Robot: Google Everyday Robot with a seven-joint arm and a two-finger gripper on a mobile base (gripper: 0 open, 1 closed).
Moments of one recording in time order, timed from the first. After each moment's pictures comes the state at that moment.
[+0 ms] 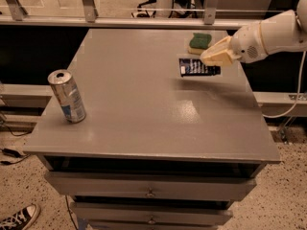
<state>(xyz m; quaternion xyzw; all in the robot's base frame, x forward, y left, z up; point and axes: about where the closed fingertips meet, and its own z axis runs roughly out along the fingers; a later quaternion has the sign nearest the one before) 0.641 -0.175 0.905 -0.51 0.73 0.21 0.42</state>
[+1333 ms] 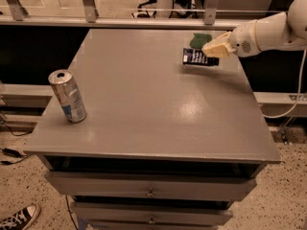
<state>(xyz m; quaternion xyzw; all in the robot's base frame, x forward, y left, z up) 0.708 -0.199 0.894 -0.45 0.75 0.19 0.45</state>
